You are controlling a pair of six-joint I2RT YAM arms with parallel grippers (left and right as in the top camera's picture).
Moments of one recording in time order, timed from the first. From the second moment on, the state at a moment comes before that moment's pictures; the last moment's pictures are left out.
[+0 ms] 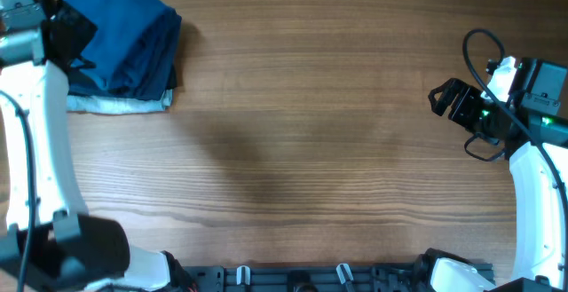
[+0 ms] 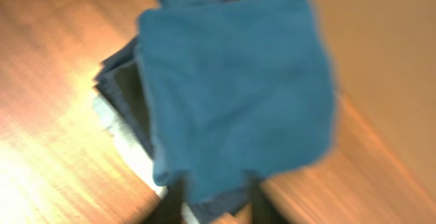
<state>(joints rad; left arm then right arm) 0.26 1.66 1.71 -0.90 -0.14 -0.59 -0.31 1.29 1.05 -0.80 -0.30 0.21</state>
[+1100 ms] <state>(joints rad) 0.57 2.09 1.74 -0.68 0.46 -0.39 -0.31 1.29 1.05 -0.80 -0.30 0.21</state>
